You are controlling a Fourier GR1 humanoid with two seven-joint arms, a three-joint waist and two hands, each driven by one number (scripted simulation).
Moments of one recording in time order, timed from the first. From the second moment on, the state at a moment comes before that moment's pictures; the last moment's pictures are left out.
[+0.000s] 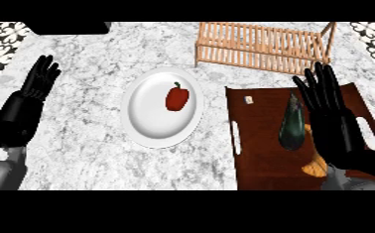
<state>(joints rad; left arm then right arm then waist) -0.14 0.56 -0.10 -1.45 0.29 0.15 -0.17 -0.04 -0.28 0.12 -1.70 -0.42 -0.11 -0.22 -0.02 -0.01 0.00</state>
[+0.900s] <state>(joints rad) -0.04 0.41 -0.14 -1.37 0.39 0.20 0.15 0.49 -0.64 -0.37 -1.54 -0.34 -0.10 -0.22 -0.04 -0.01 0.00</state>
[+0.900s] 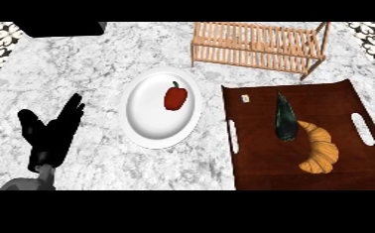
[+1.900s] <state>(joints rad) -0.08 0.38 -0.14 -1.37 0.36 0.17 0.20 0.56 -0.87 -0.35 -2.13 -0.26 -0.12 0.57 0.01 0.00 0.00</state>
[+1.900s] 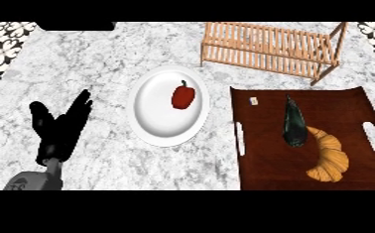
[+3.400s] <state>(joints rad) -0.07 0.34 -0.07 -1.35 0.32 0.10 0.23 0.12 -0.71 0.17 -1.94 0.28 -0.14 1.05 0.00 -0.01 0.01</state>
